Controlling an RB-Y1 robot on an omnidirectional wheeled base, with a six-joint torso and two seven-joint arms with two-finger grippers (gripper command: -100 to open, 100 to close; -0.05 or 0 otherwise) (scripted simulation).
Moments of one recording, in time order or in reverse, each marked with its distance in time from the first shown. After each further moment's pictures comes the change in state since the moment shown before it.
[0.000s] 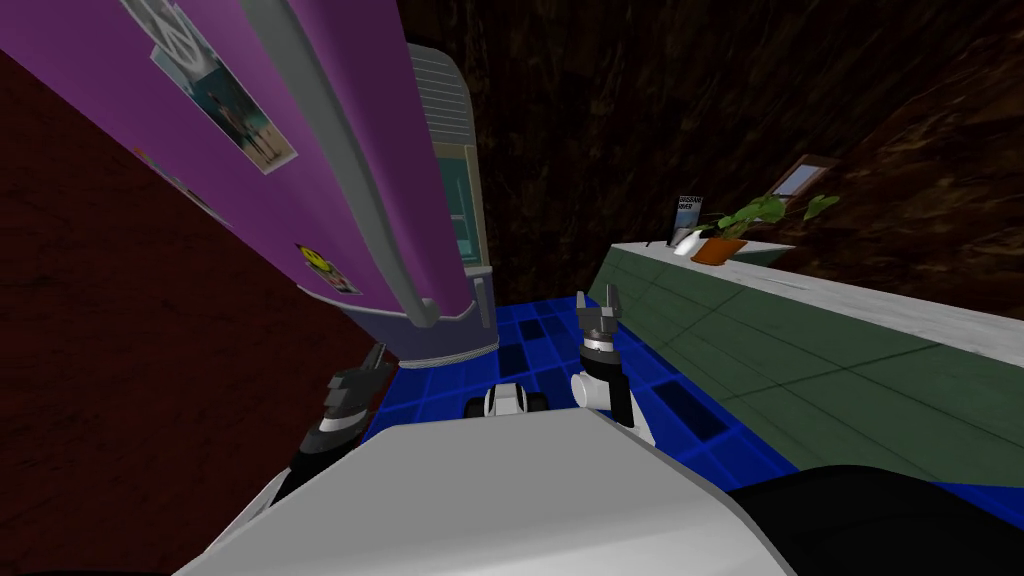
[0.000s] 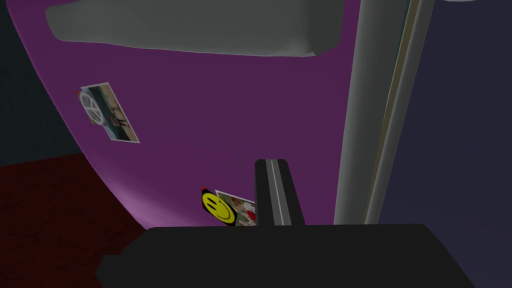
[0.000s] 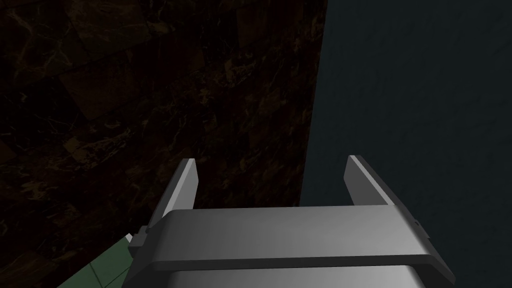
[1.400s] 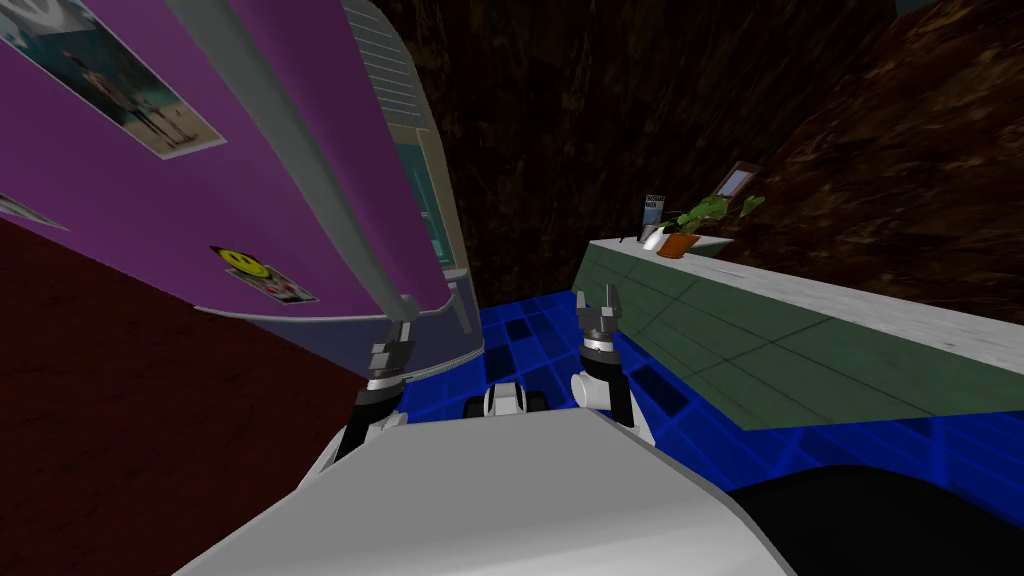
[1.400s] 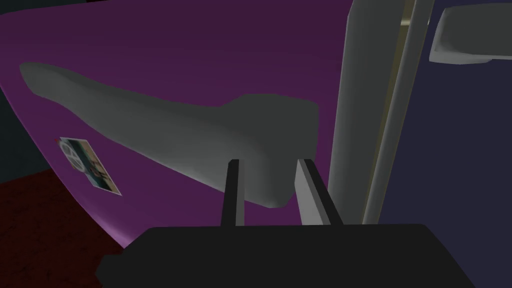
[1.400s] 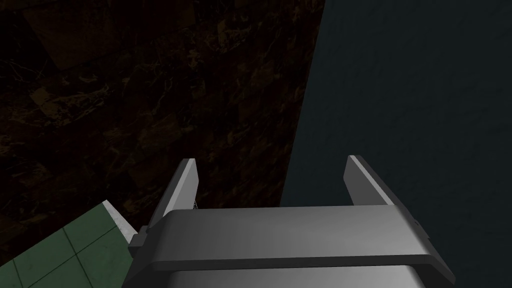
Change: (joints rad) left arm -0.123 -0.211 -0.046 -0.140 -0.002 0.319 -0.266; right arm -0.001 0.000 0.000 0.000 0.000 0.000 0.000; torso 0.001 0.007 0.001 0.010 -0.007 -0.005
